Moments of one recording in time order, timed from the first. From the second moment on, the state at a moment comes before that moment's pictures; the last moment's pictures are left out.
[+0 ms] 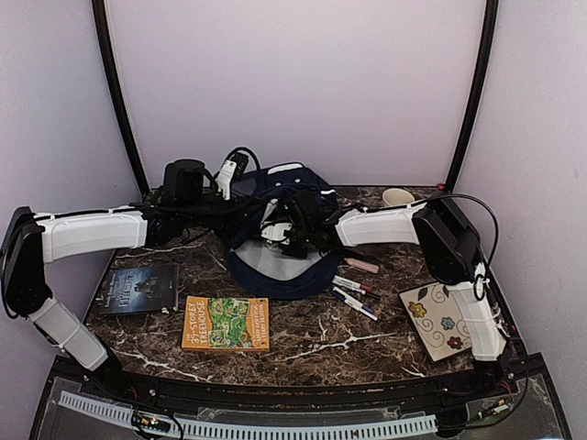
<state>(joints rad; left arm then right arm) -0.62 1.52 1.04 0.16 0.29 -0.17 0.85 2.30 1.72 -0.15 0.14 -0.82</state>
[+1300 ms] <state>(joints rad) -0.66 1.66 1.04 0.10 0.25 -0.18 0.87 1.70 1.19 -0.28 -0.20 -0.55</state>
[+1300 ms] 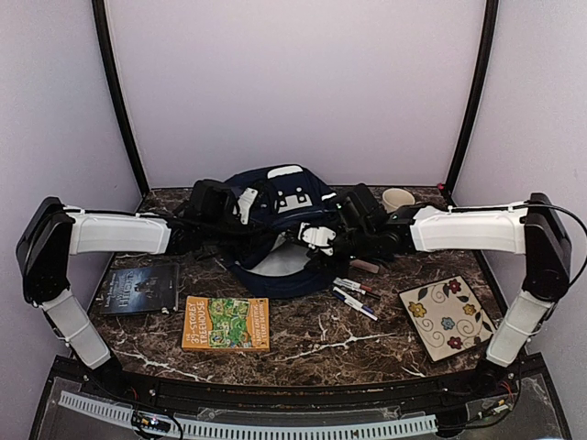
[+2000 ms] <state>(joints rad) -0.65 1.13 1.02 -0.57 0.00 -0.37 0.93 1.68 1.21 -0.40 -0.37 -0.48</state>
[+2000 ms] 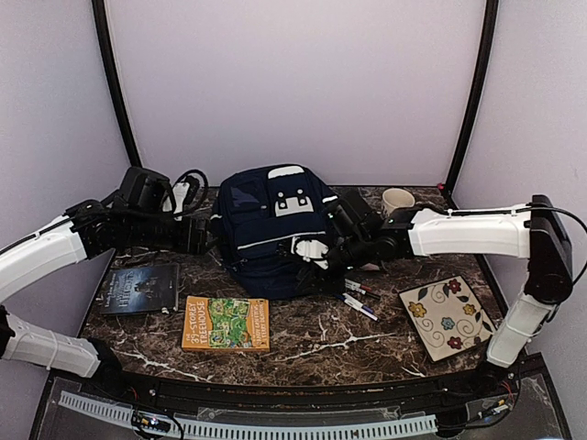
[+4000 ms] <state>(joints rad) -0.55 1.31 0.85 -0.52 0.03 -0.54 1.20 2.16 1.65 -0.88 -0.36 -0.74</state>
